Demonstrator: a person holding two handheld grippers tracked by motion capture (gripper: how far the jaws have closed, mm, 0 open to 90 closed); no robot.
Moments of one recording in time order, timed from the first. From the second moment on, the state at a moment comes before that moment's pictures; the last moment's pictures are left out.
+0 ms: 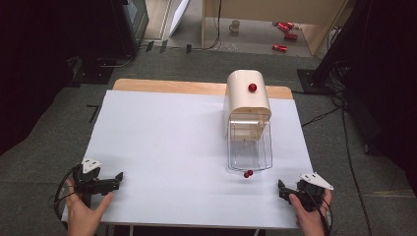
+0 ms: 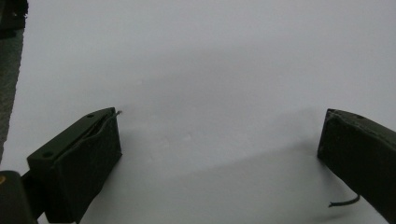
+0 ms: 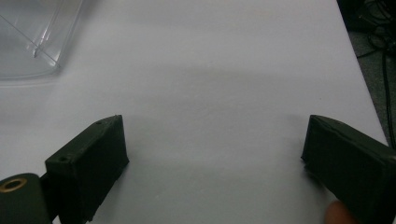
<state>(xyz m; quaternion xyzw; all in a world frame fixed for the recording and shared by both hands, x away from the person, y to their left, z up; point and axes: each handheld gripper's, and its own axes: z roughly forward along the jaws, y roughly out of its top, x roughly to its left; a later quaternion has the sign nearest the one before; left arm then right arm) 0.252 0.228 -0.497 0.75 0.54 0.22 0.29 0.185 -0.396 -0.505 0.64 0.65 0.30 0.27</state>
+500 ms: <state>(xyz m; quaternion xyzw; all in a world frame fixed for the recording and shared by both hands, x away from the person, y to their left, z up) 0.251 0.228 -0.497 0.75 0.54 0.23 0.29 0.183 -0.384 -0.489 0.63 0.64 0.32 0.29</state>
